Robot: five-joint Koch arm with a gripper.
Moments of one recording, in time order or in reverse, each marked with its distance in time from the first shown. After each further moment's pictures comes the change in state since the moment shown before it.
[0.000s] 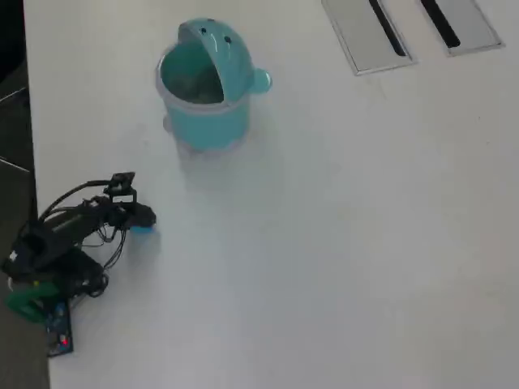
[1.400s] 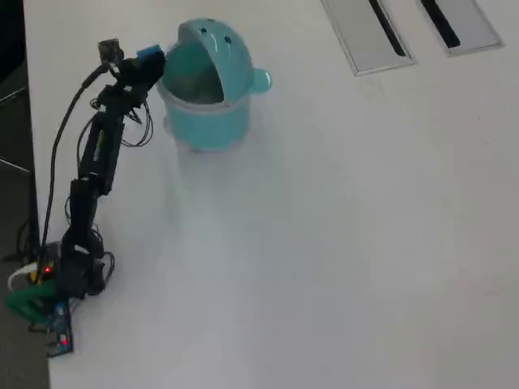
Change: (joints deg) arm -17.7 -63.4 -119.3 2.0 11.6
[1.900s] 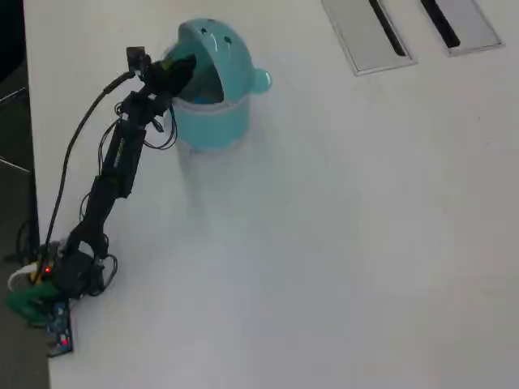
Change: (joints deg) arm 8.7 -14.6 -27.2 3.7 -1.8
